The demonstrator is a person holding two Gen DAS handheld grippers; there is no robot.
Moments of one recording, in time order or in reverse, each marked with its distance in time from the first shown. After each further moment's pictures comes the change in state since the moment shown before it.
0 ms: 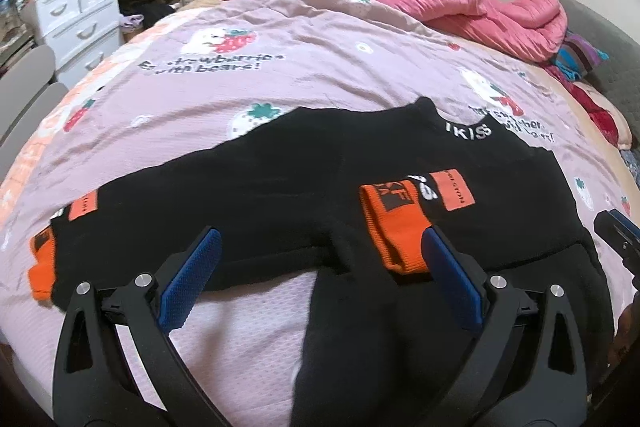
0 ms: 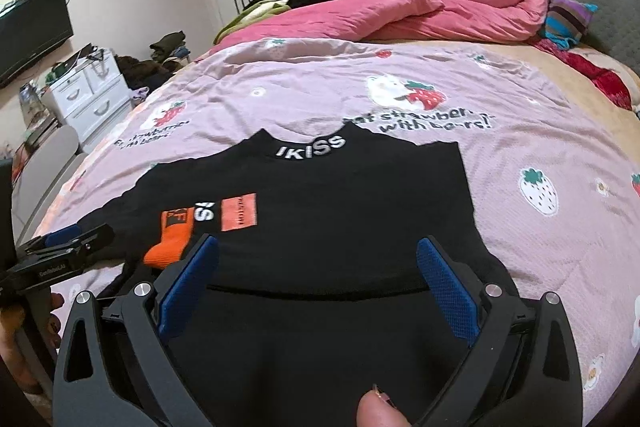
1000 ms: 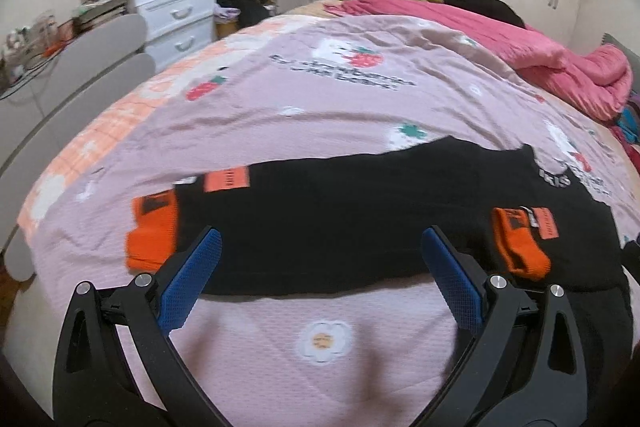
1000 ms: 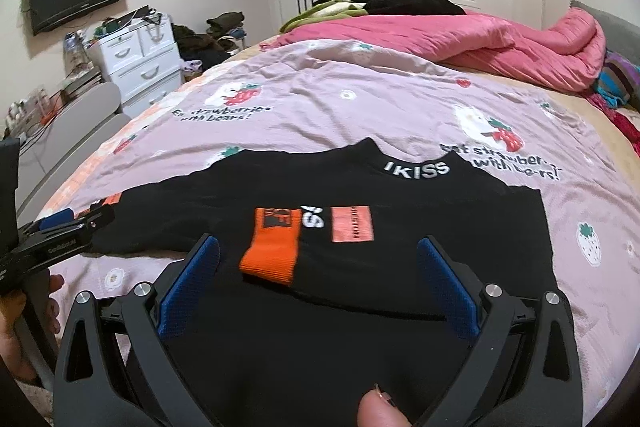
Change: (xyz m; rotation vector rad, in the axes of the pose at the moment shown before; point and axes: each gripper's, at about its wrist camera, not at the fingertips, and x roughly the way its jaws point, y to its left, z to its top) left arm -0.041 0.104 -0.020 -0.196 -0.071 0.229; right arm 0.007 0.110 0.005 -0.197 -0.005 0.099
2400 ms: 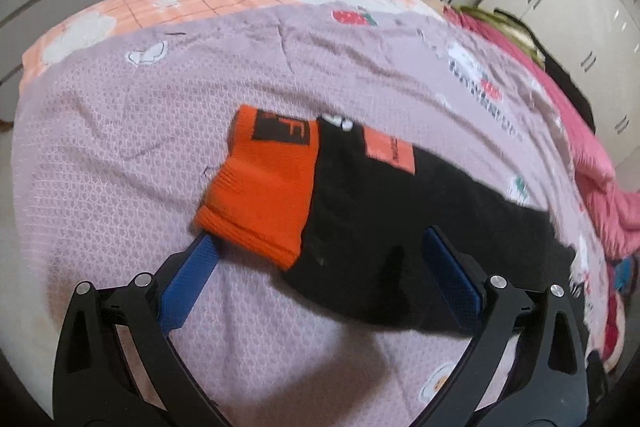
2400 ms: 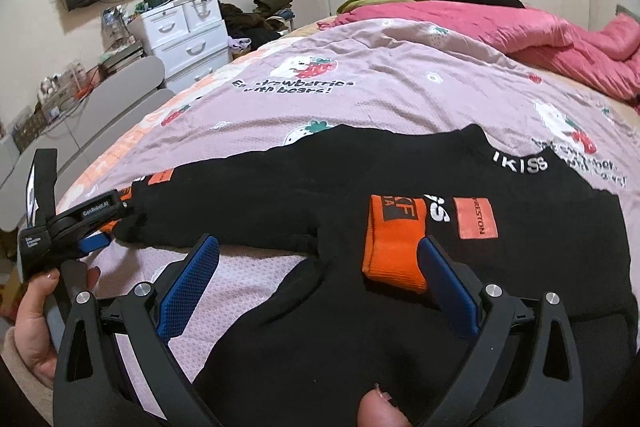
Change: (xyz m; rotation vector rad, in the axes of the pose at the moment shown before) left arm 0.049 0.126 -0.028 -0.508 0.106 0.009; right arm 0.044 0.074 -0.009 -0.024 0.055 0.150
